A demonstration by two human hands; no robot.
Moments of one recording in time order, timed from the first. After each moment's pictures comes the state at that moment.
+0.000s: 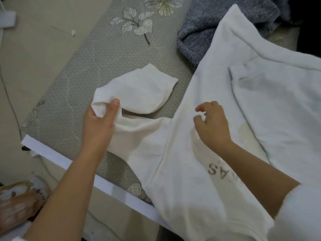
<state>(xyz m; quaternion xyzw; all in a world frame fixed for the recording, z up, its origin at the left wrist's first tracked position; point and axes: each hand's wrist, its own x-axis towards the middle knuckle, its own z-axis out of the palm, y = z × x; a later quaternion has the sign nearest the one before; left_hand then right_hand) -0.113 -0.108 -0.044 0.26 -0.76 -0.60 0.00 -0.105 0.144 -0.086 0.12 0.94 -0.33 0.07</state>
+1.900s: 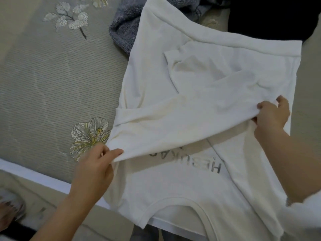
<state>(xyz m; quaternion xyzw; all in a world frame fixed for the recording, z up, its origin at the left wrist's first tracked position) 0.012 -0.001 -0.077 -0.20 -0.96 -0.19 0.00 -0.033 0.417 -0.084 0.55 0.60 -0.55 -0.18</state>
